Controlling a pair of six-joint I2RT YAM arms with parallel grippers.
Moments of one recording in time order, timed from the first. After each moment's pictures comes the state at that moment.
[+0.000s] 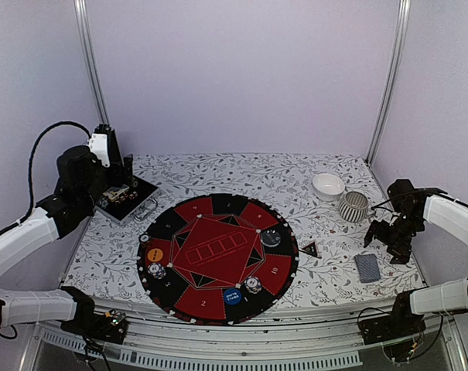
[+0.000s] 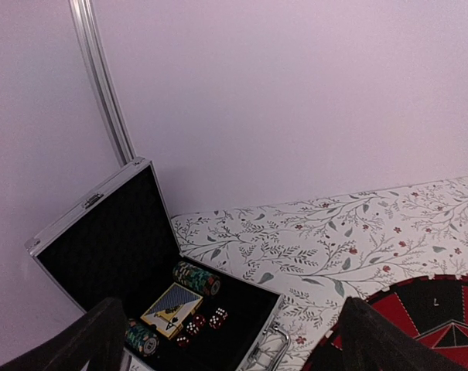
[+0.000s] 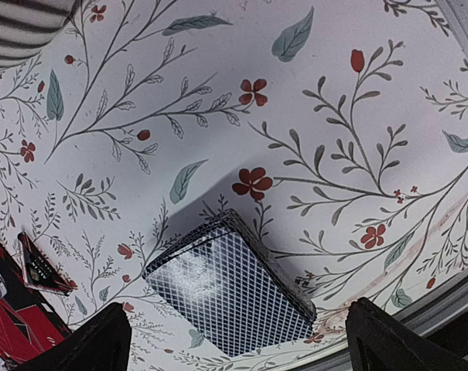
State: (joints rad) left arm -0.38 0.98 0.73 0.11 -0.45 0.08; right arm 0.04 1.18 0.76 -0.97 -0.02 0.69
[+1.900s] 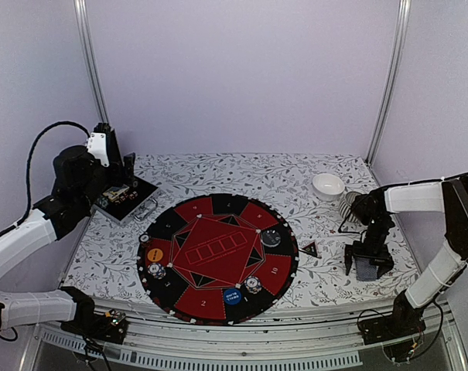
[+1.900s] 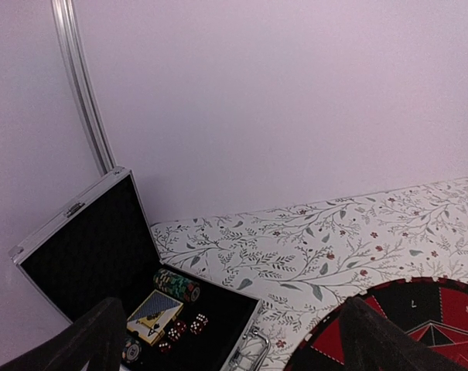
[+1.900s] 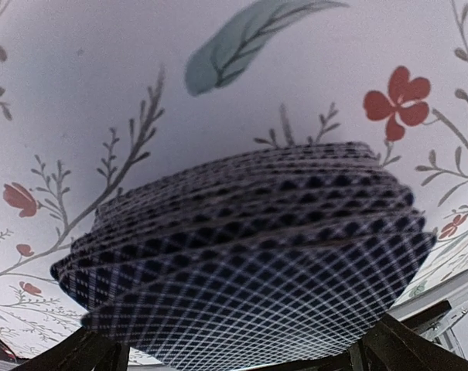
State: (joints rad) left arm -0.38 0.95 0.73 0.11 -0.38 0.06; right arm 0.27 1.60 0.84 -1.06 -0.02 0.57
